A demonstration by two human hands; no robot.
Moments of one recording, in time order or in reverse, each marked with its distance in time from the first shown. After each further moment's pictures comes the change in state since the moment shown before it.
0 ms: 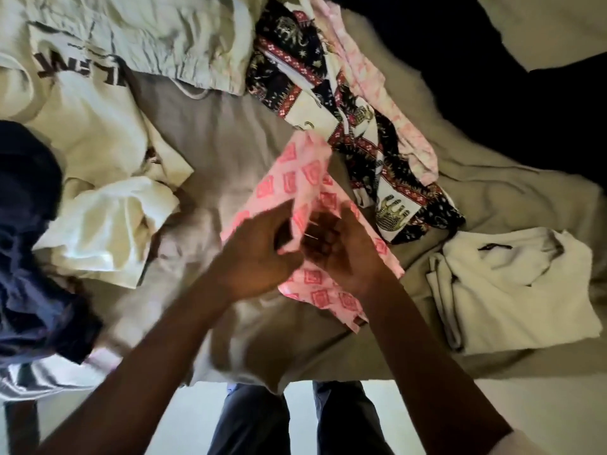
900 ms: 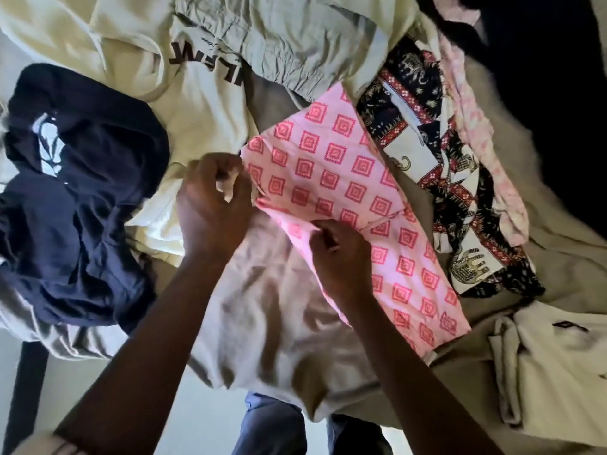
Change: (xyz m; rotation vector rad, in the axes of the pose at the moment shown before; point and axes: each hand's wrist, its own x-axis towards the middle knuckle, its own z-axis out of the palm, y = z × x) left_hand -0.020 -0.069 -0.120 0.254 1.093 -0.182; right_hand 0.035 0.067 0.096 -1.231 0.126 -0.919
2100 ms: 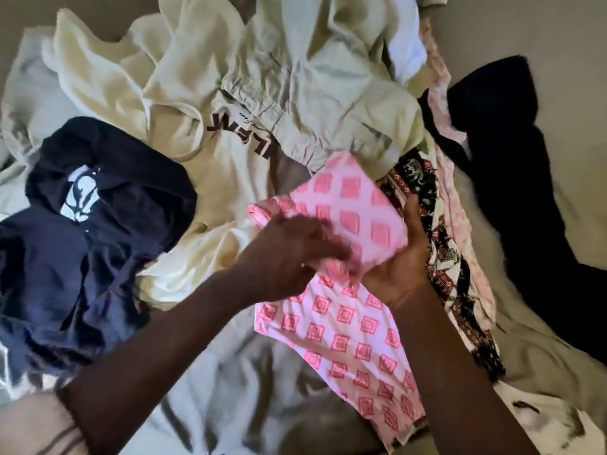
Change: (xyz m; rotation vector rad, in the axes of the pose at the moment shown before) left_hand 0.055 0.030 0.016 0.090 -0.682 0.784; right_hand 0.119 -0.075 -0.063 1.373 -0.499 0.642
